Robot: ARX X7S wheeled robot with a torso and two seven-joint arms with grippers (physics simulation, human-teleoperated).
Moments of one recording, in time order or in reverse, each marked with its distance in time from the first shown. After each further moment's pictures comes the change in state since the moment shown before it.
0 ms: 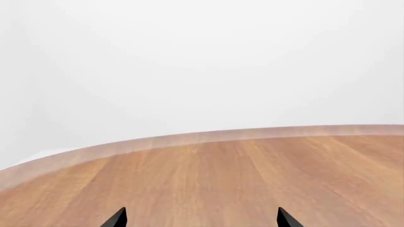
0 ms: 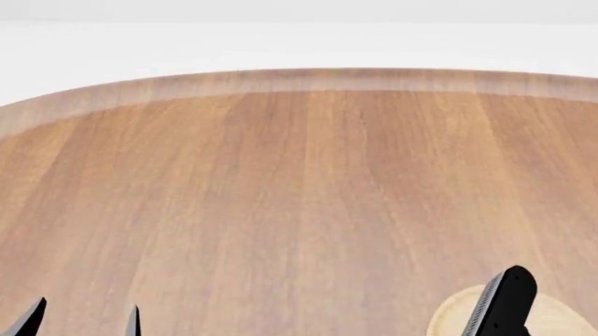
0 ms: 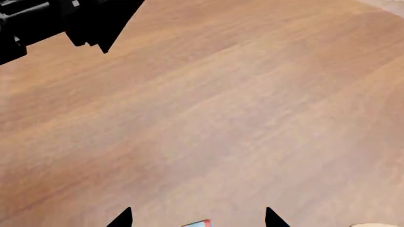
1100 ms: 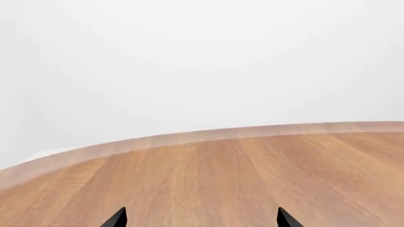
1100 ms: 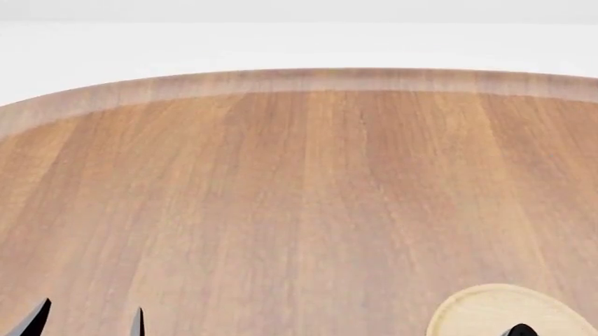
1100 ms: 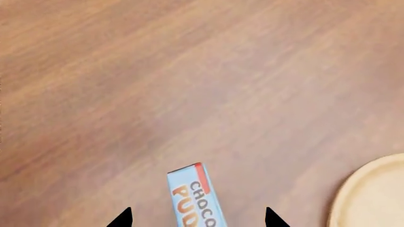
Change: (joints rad) left arm -0.006 -0.012 0.024 -0.007 -0.001 0.003 -0.015; right arm -0.118 -0.057 -0.090 0.234 -0.142 -0.177 -0.028
